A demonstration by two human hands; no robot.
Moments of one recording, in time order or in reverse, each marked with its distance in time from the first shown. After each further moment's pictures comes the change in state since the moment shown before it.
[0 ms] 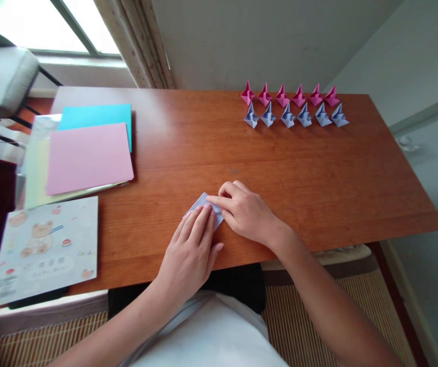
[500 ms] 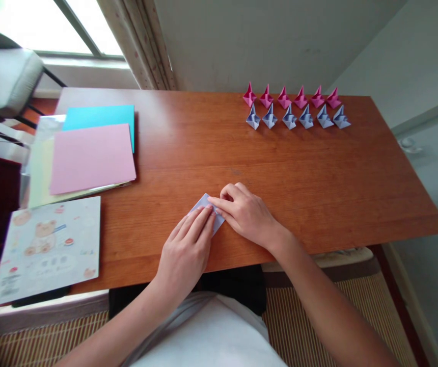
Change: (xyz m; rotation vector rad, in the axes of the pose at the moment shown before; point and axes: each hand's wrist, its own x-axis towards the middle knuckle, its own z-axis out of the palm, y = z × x) left_hand 0.004 -0.007 -0.001 0.024 0.117 0.019; right_hand -0.004 0.003 0.009 -0.072 0.038 -0.016
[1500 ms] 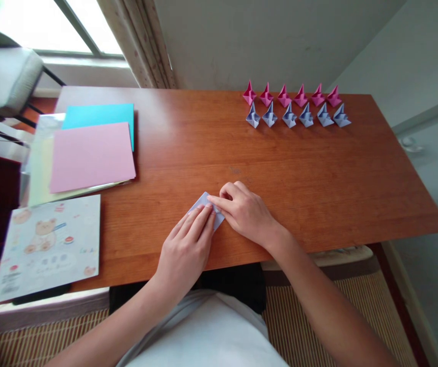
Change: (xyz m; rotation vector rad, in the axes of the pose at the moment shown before) left_hand 0.001 0.000 0.000 0.072 0.042 0.047; right_hand 0.001 -0.001 0.003 -0.011 0.044 -0.009
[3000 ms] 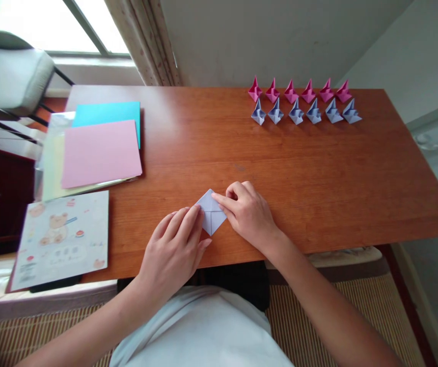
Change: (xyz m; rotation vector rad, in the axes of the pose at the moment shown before) left_hand -0.013 -0.018 -0.026 0.097 -0.137 -0.015; right_hand -0.007 -0.008 0.016 -0.003 0.130 0.105
